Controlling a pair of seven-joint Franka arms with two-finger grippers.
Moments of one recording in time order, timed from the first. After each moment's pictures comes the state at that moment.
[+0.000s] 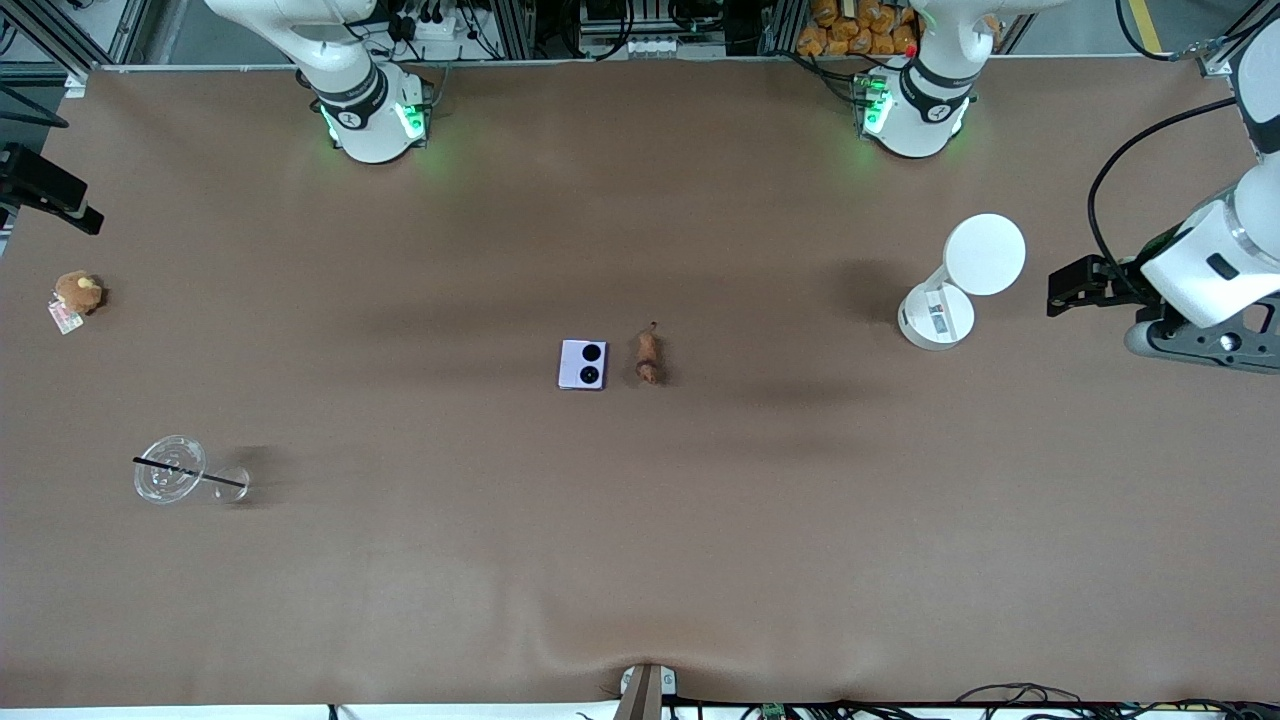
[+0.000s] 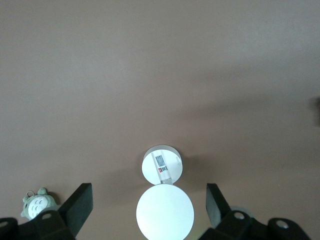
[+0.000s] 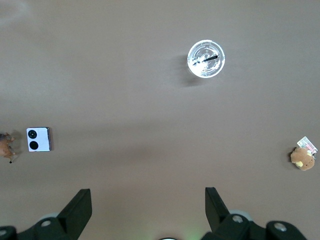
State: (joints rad) left arm 0.02 0.16 -0.13 -1.47 0.03 1.56 0.08; right arm -0.02 0.02 -0.03 -1.35 0.02 1.36 0.03
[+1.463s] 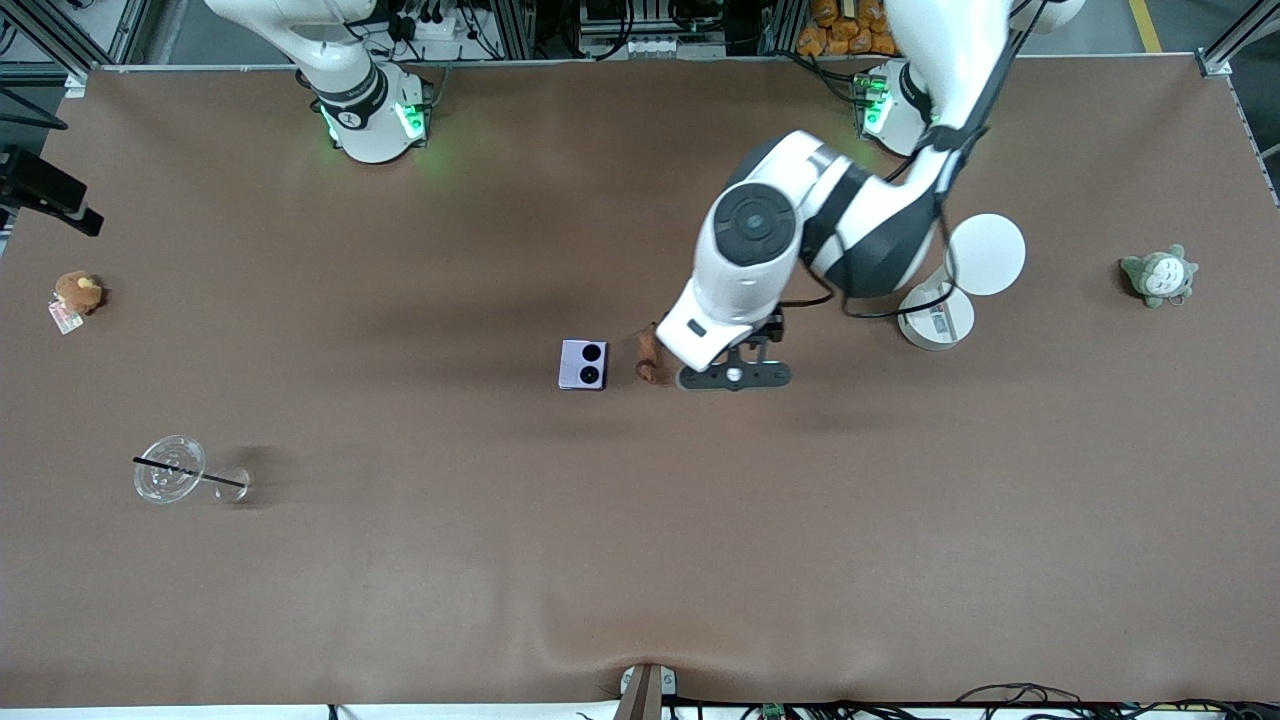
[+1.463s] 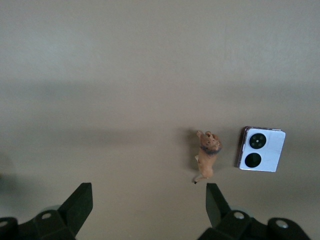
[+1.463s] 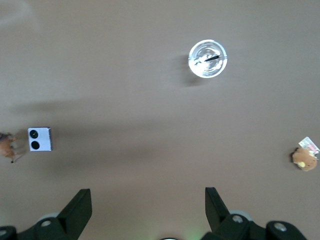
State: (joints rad) left arm -0.57 0.57 -0.14 -1.36 0.03 1.87 -0.75; right arm -0.01 0.02 -0.03 -1.35 0.04 1.36 0.03
